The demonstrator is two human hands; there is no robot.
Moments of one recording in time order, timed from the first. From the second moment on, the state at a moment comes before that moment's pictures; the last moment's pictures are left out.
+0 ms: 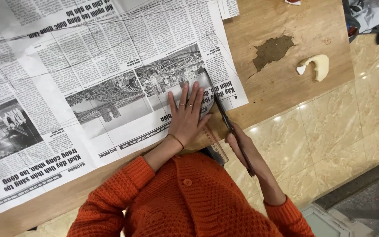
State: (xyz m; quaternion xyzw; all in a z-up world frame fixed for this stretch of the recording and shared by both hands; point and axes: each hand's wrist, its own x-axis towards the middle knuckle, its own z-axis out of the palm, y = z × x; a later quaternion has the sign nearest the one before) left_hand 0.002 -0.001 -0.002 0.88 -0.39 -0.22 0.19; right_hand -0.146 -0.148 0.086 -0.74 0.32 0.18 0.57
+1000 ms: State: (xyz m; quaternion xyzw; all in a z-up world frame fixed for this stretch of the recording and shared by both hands) left_hand 0.006 0.008 0.002 0.86 -0.43 -0.18 0.18; right_hand -0.091 -0.151 0.069 -0.74 0.25 0.09 0.62
